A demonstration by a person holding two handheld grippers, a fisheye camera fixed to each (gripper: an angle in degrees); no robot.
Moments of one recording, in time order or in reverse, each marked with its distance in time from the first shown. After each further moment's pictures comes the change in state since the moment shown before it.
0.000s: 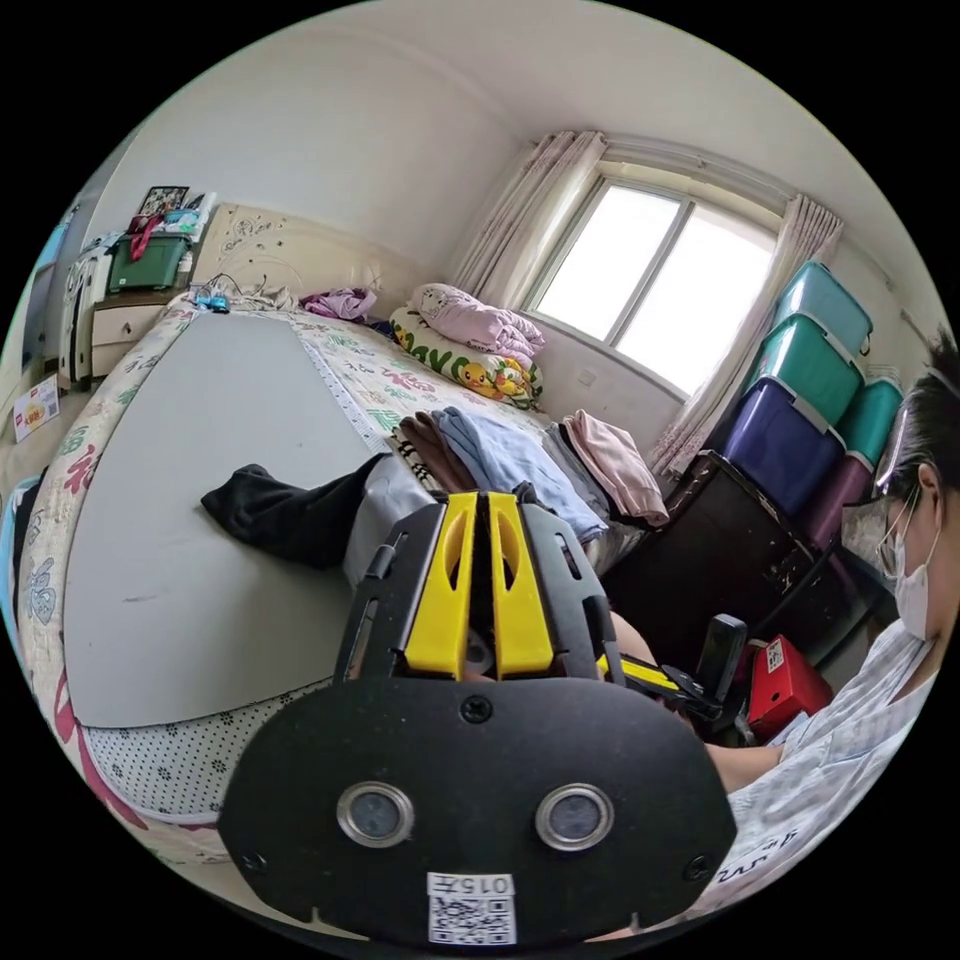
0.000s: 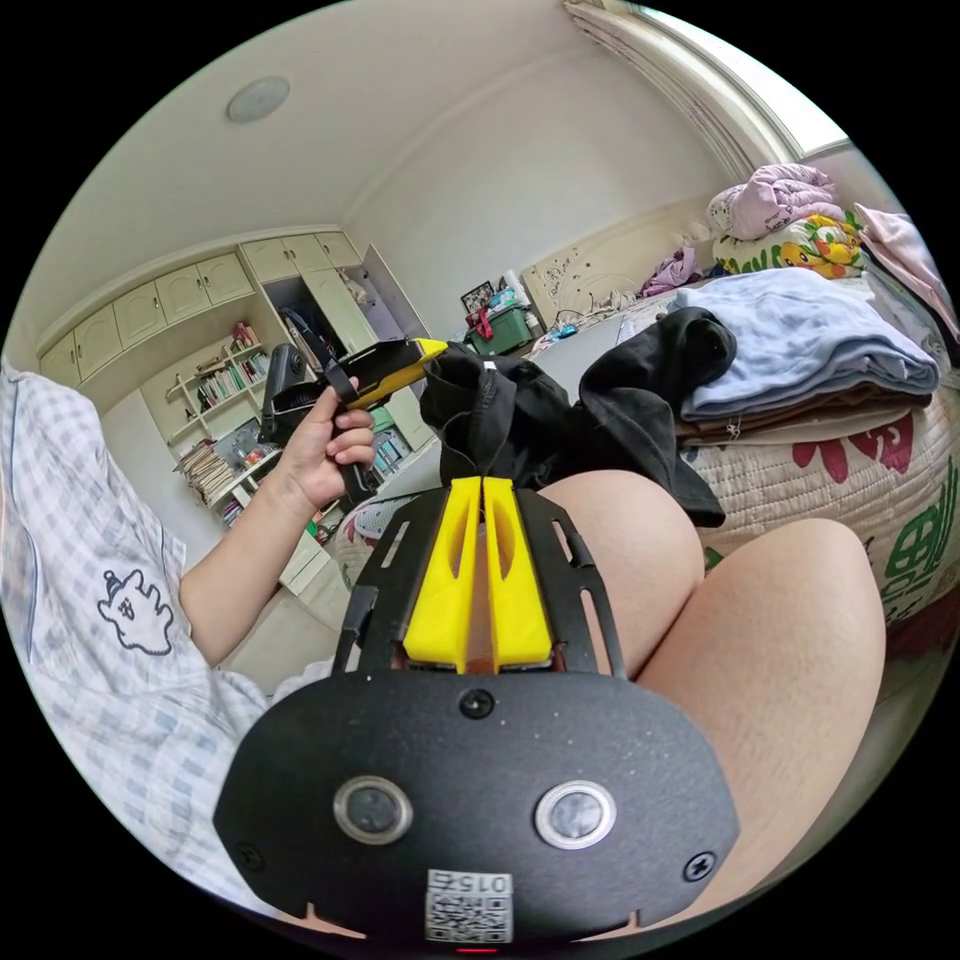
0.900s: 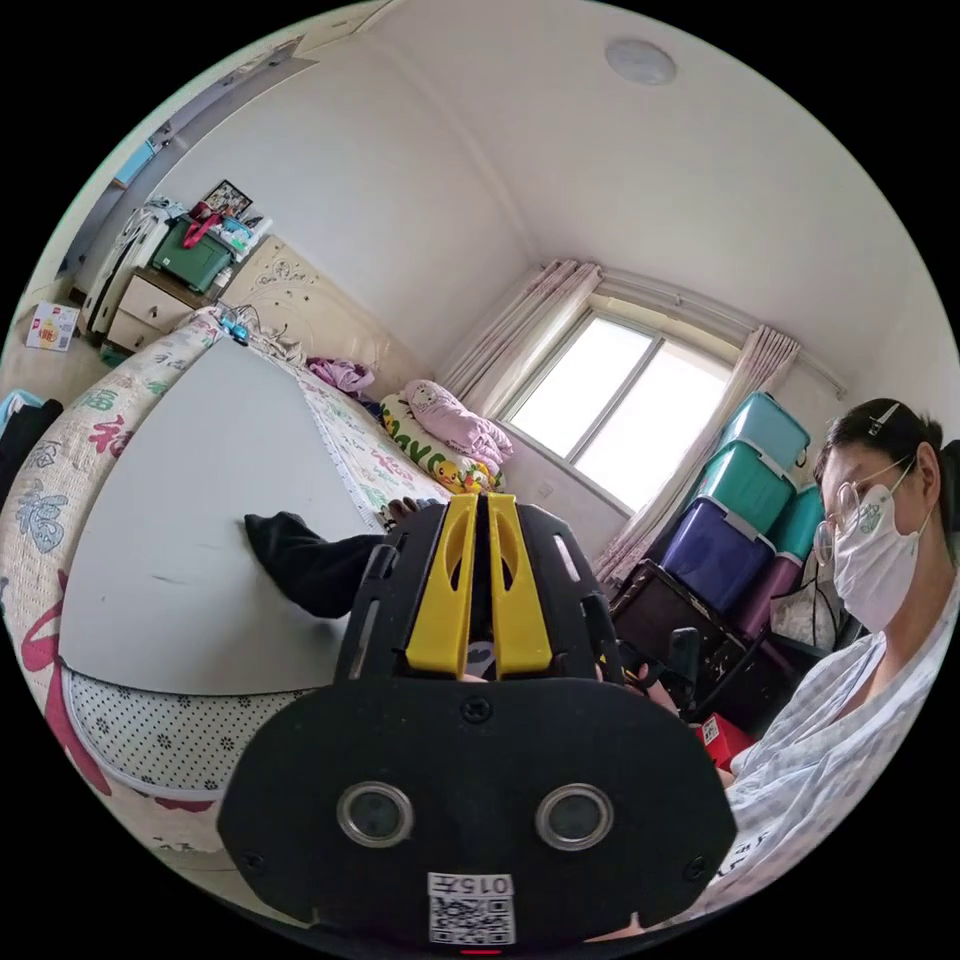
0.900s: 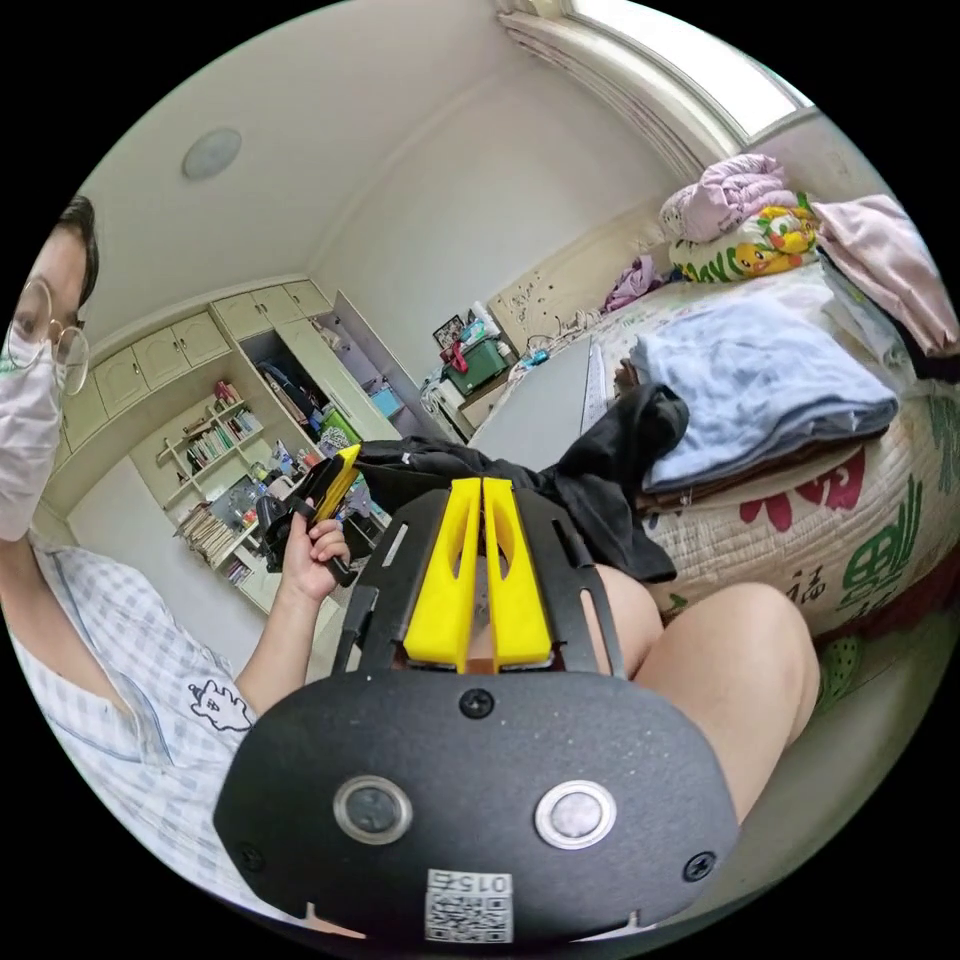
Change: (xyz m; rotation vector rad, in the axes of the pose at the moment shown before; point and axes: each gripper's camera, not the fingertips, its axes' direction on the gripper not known) left arm -0.036 0.032 -0.203 0.337 0.164 -0.152; right arm 0.009 0.113 0.033 0.084 0.035 0.115
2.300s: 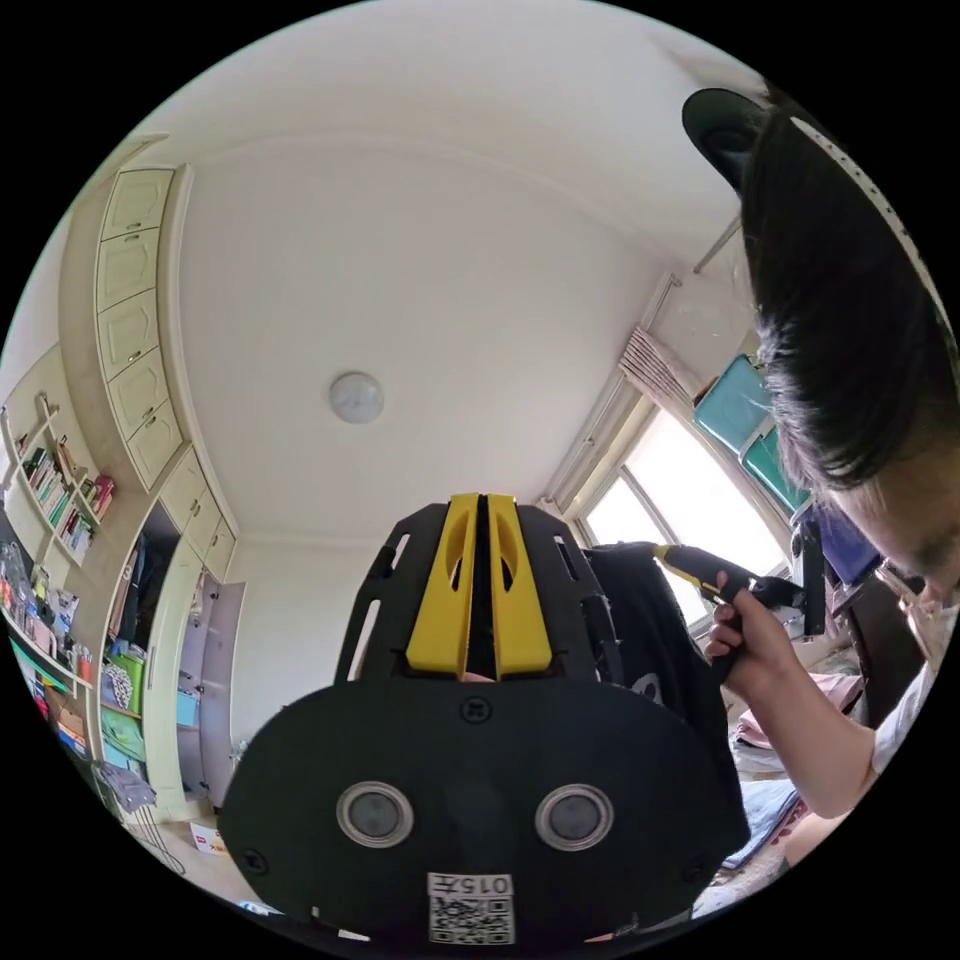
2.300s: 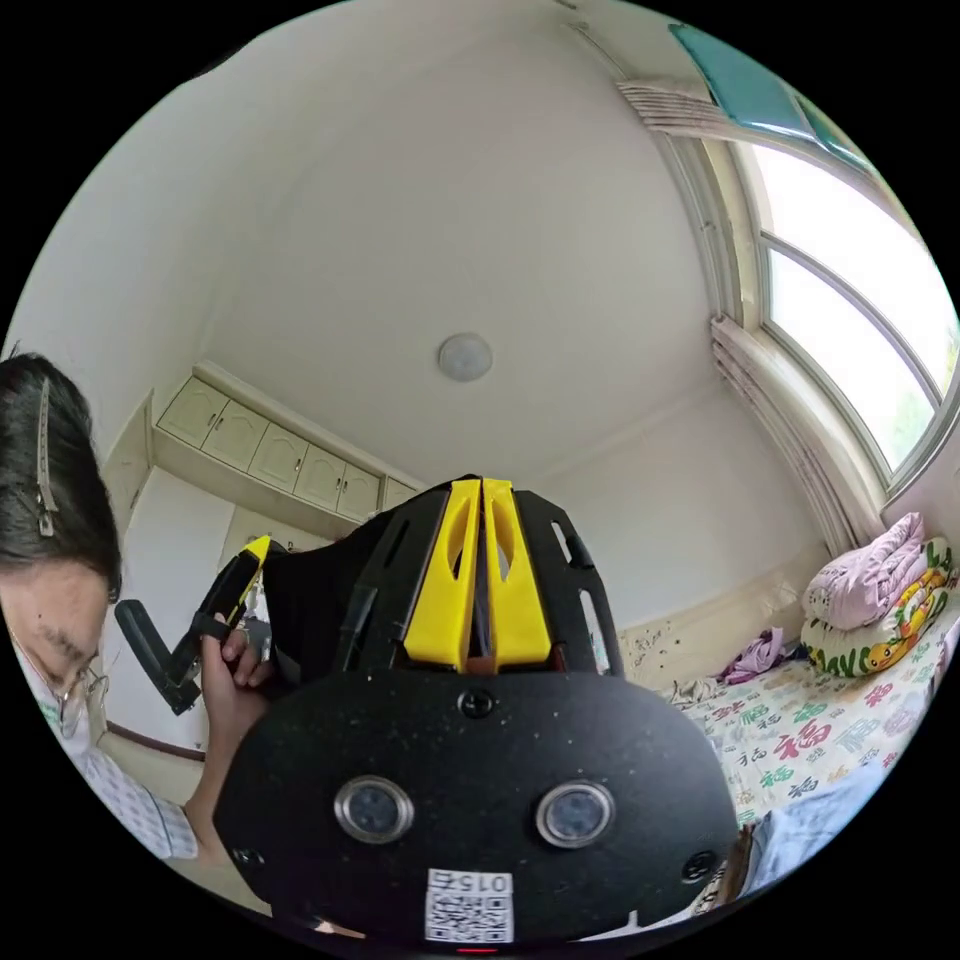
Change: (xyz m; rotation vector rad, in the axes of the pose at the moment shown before) left arm 0.475 -0.049 -0.236 0.897 -0.343 0.999; right arm -0.268 0.173 -0.005 0.871 -0.290 -0.486
